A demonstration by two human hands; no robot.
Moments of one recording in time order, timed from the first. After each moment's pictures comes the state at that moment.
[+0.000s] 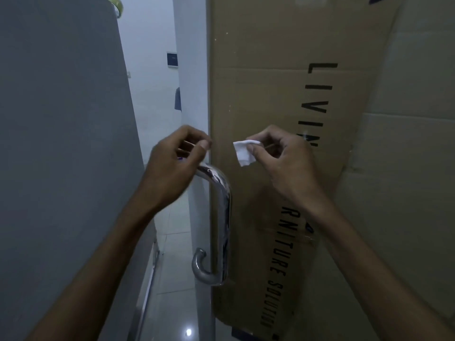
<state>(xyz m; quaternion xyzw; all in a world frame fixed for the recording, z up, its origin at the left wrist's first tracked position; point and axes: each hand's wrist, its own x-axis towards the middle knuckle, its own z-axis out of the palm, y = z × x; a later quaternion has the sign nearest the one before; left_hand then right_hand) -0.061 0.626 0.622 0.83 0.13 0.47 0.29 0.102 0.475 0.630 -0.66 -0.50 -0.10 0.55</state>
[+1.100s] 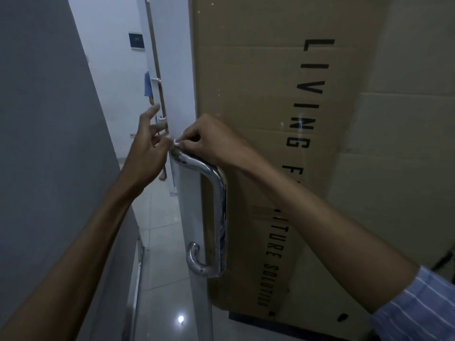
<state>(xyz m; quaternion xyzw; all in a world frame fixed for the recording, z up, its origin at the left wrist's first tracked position) -0.040 0.715 0.601 0.80 0.16 0.40 0.43 0.091 0.592 0.642 -0.72 -0.62 -0.06 0.31</state>
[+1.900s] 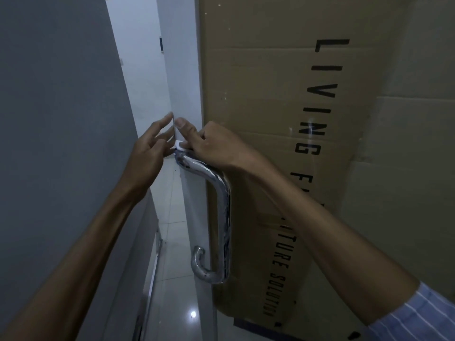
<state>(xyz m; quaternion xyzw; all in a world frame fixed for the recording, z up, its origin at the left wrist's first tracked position) -0.073 0.700 0.597 0.77 0.18 0.42 0.44 0.065 0.581 0.638 -0.71 -0.60 0.05 0.36</state>
